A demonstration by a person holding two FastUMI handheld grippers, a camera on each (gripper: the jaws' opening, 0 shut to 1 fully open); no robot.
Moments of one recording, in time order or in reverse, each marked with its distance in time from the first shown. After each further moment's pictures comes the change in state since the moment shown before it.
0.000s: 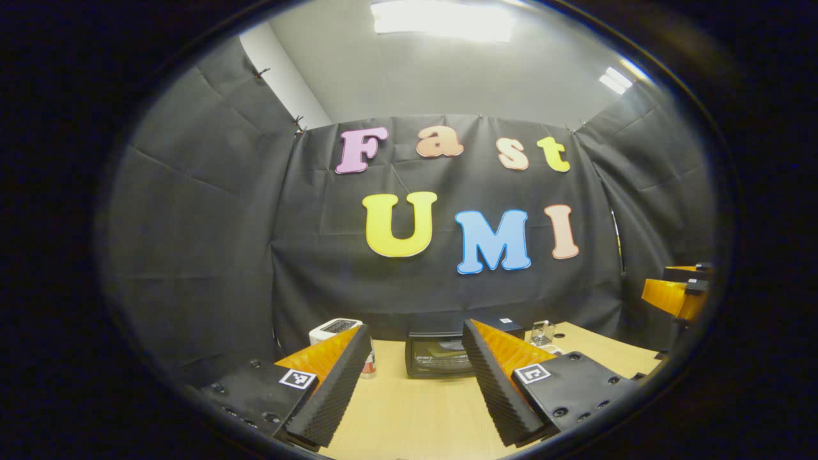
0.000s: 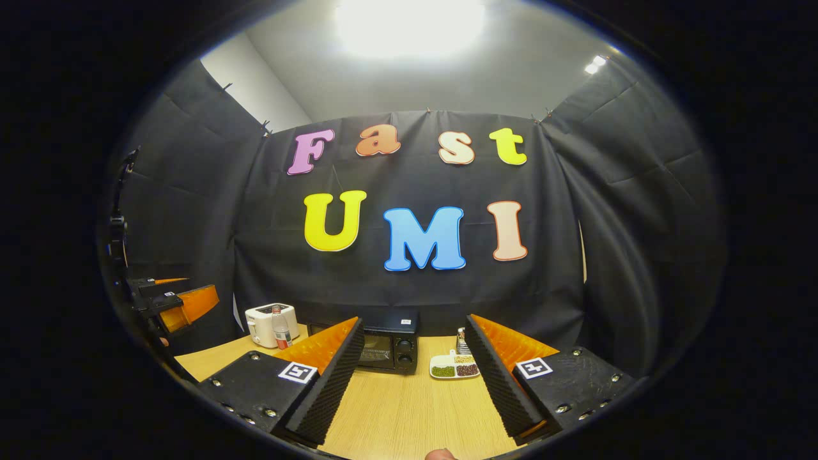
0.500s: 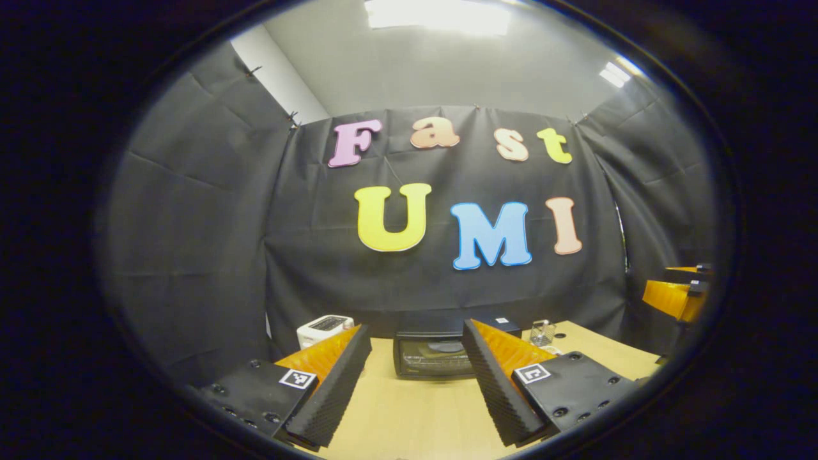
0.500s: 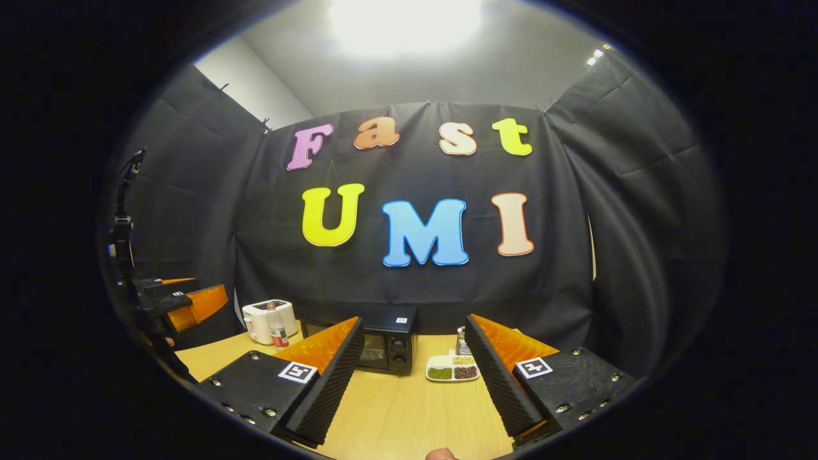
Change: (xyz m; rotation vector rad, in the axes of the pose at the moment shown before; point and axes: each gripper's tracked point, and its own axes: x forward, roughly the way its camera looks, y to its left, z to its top) left arm 0.033 -0.029 -0.005 0.005 0.020 0.018; right arm 0.033 -0.027 -0.002 0.004 0.000 0.046
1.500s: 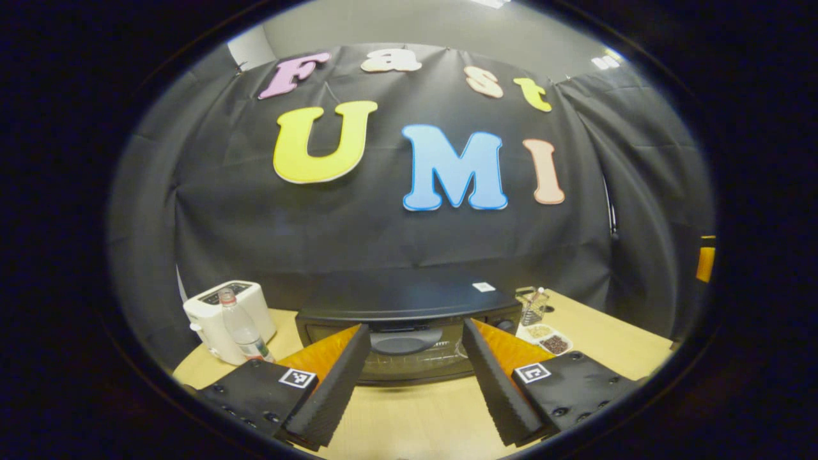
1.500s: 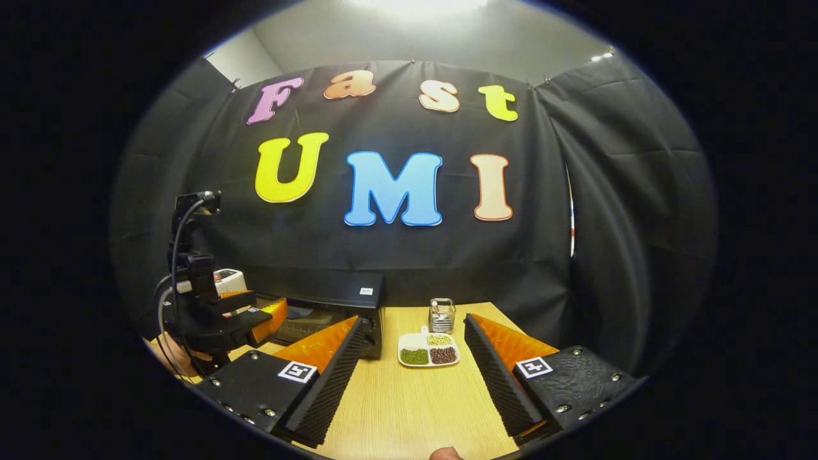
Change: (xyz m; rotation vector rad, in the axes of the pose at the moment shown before) left arm 0.213 -0.109 -0.119 -0.017 0.176 -0.240; right arm 0.085 -0.024 -0.057 -0.043 0.186 -0.159
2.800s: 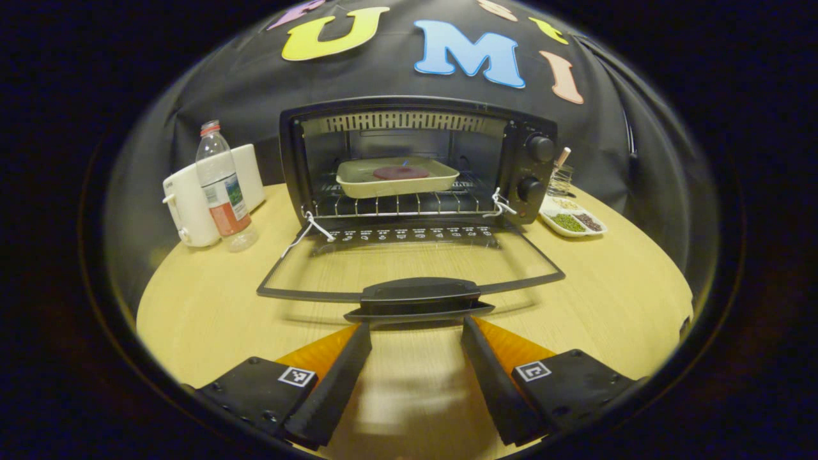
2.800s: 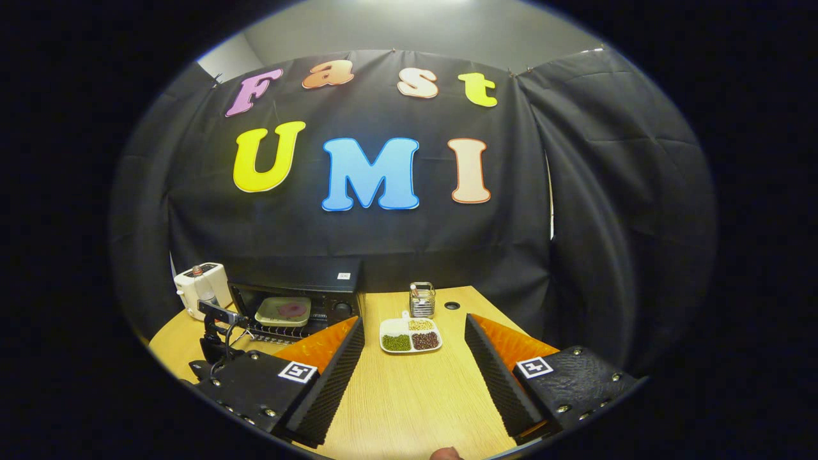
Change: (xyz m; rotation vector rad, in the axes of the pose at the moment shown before) left arm -0.003 0.014 -0.260 -0.046 0.510 0.037; right arm -0.001 -0.019 -0.033 0.020 0.082 -0.101
